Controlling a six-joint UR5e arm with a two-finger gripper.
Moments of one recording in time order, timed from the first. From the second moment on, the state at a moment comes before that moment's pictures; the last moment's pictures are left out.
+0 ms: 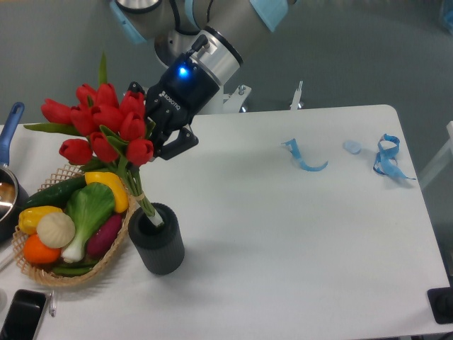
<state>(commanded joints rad) 2.53 -1.59 -1.82 -0.77 0.44 1.01</state>
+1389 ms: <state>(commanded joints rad) 2.97 -1.79 -1.64 -0.77 0.45 1.01</state>
